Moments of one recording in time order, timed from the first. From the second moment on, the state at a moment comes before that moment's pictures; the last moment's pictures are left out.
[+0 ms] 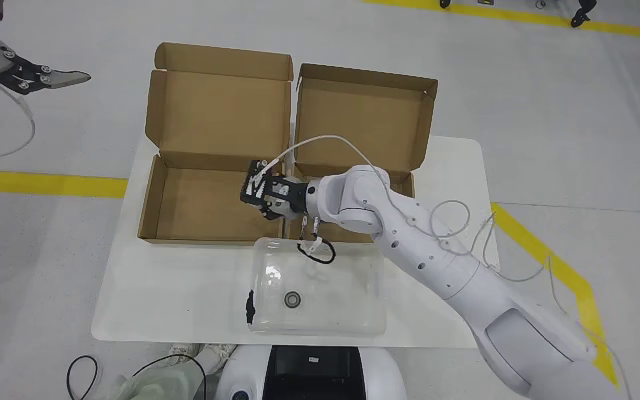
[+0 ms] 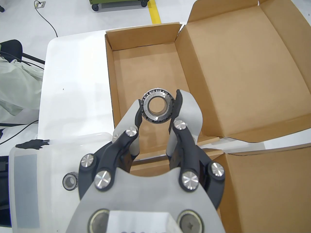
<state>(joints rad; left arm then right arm) 0.47 -0.15 -1.01 -1.52 0.83 -0.88 -0.12 -0.60 -1.46 0.55 -1.27 -0.96 -0.56 0.44</state>
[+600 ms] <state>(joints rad) 0.47 -0.15 -1.01 -1.52 0.83 -0.88 -0.12 -0.51 -1.61 0.40 -0.96 -0.92 -0.58 0.43</state>
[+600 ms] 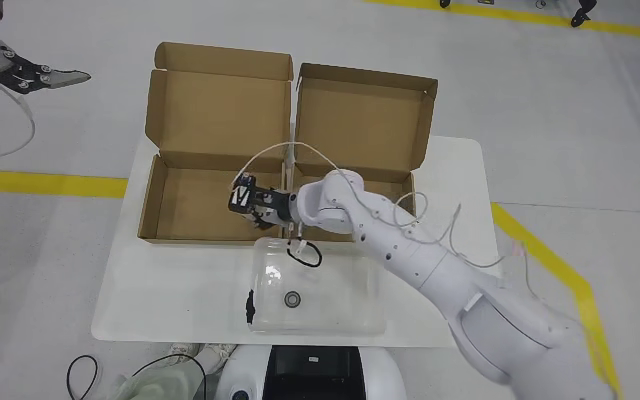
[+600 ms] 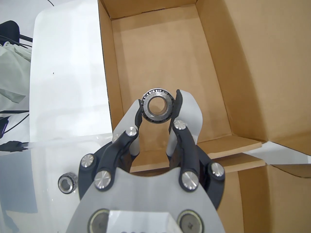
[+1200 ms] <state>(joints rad) 0.47 -0.15 -1.01 -1.52 0.83 -0.88 -0.12 -0.45 -1.77 0.33 -0.68 -0.88 -0.57 0.47</state>
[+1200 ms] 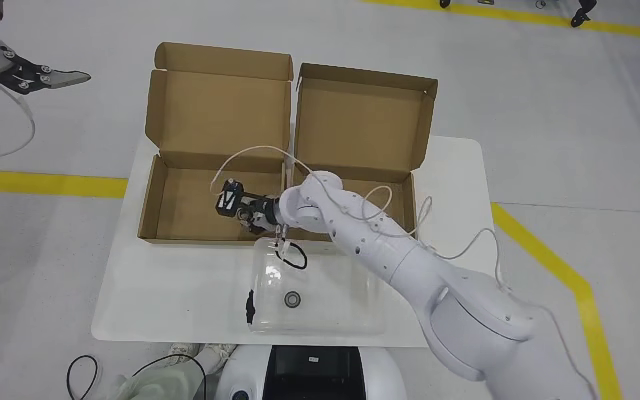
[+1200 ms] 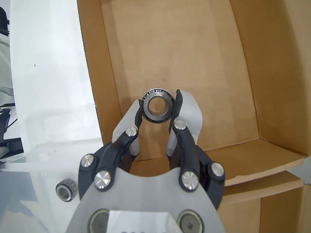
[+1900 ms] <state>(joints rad) 0.47 -0.15 -1.01 -1.52 0.83 -0.88 -0.12 -0.41 -1.88 0.34 -0.46 -0.90 -0.57 0.43</state>
